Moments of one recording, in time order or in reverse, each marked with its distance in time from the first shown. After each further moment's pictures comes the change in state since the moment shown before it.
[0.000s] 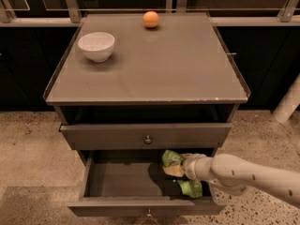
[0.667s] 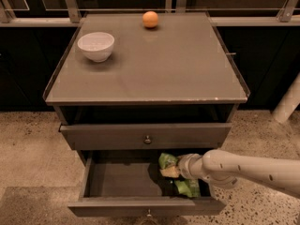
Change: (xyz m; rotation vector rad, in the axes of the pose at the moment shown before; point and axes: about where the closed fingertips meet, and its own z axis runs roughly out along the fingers) arm 0.017 0.000 0.038 -0.026 0.098 -0.017
